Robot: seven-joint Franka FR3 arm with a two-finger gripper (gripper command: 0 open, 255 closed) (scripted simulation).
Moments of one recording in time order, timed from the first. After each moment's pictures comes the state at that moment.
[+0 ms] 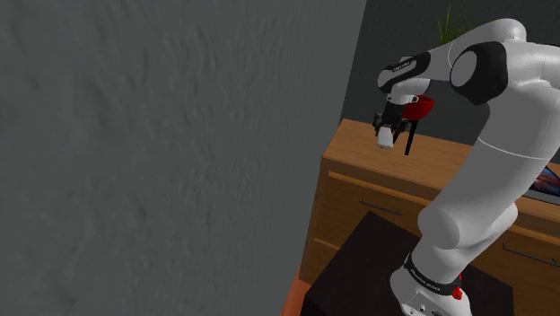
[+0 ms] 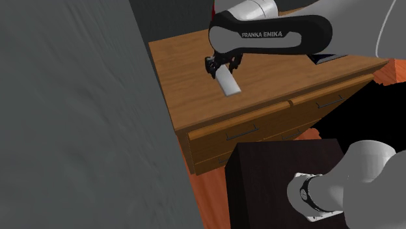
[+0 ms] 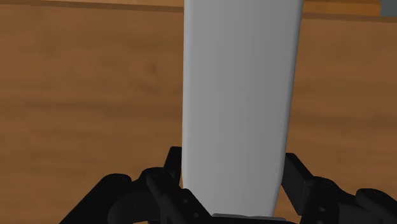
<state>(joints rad) -0.48 0.04 -0.46 -2.00 0.02 2.03 0.32</state>
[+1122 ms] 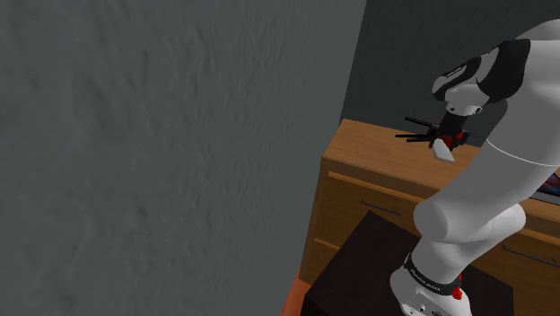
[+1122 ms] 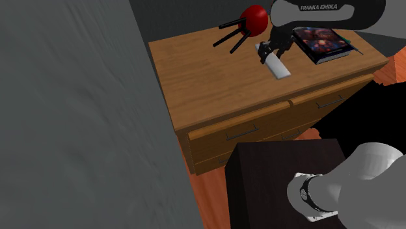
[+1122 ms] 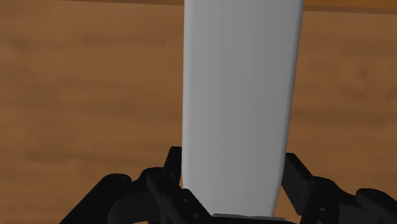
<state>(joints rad) -0.67 -0.04 -0.67 -2.09 -0.04 2.05 -0.05</state>
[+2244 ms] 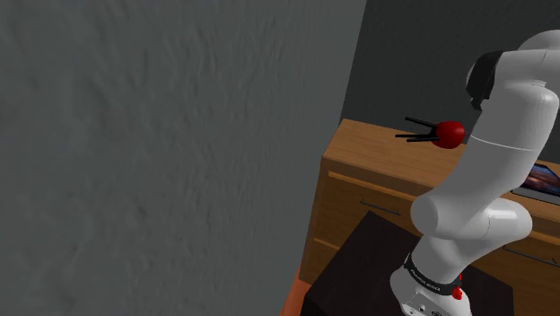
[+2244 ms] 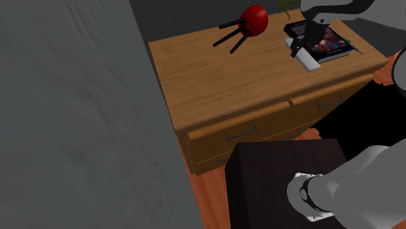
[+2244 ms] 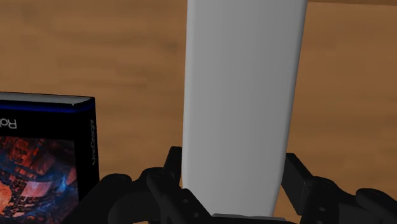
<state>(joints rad) -0.86 0.16 -0.82 -1.97 0.12 2.07 -0.46</state>
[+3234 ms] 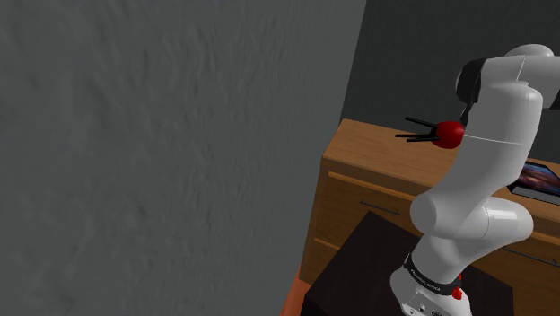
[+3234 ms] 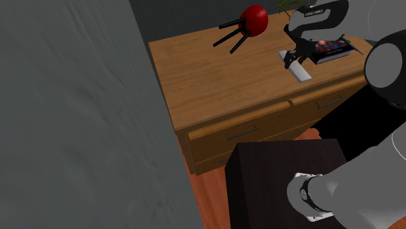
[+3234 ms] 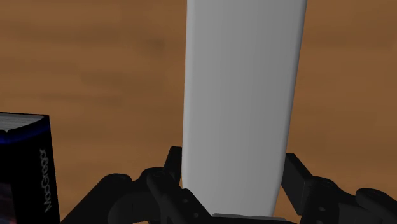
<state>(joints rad) -0.90 0.27 -0.78 -2.05 0.22 2.23 -0.53</state>
